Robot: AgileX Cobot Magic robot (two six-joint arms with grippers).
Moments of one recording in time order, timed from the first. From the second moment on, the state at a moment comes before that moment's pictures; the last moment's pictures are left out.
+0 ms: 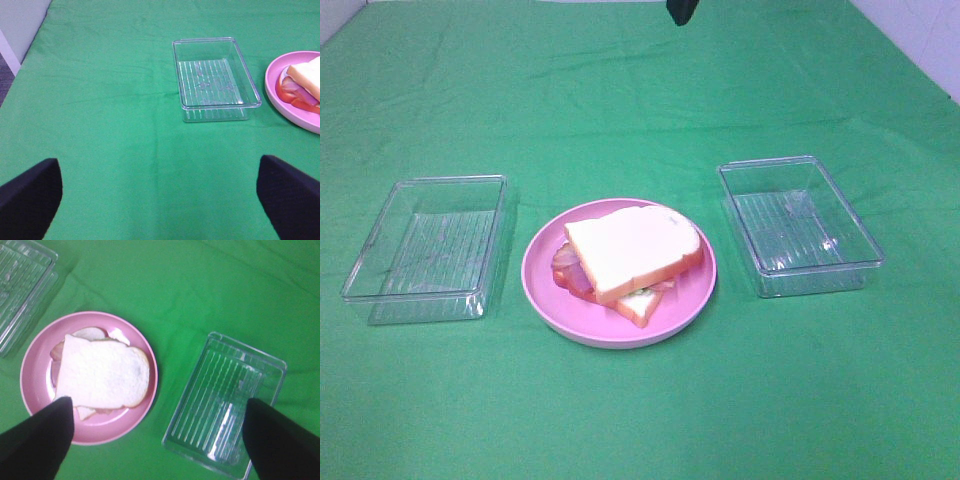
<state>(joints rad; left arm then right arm) 0.06 -0.01 -0.52 -0.05 1.08 0.01 0.56 1.77 -1.88 -0.13 1.22 0.04</state>
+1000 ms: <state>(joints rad) 0.06 -0.01 -0.52 -0.05 1.08 0.01 0.35 0.83 -0.65 -0.11 1.22 0.21</state>
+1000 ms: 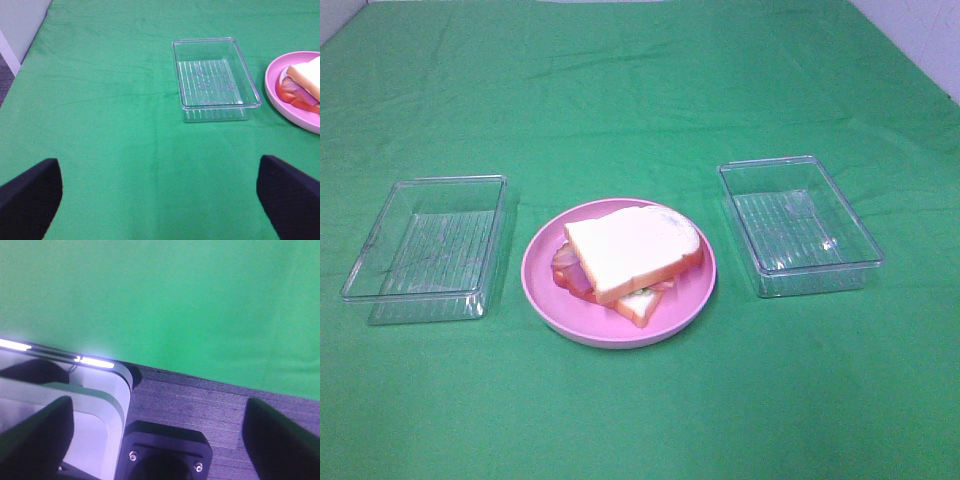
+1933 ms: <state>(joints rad) 0.06 -0.01 -0.52 -0.05 1.08 0.01 0.06 0.00 -0.47 0.01 1.14 -0.01</state>
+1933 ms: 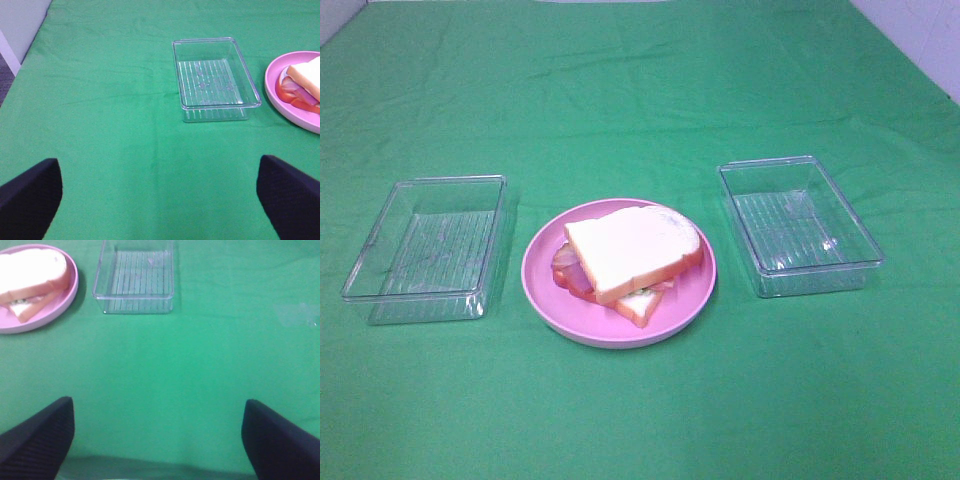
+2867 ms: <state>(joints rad) 0.06 -0.01 -0.52 -0.05 1.08 0.01 0.06 0.00 -0.46 0.02 1.11 -0.01</state>
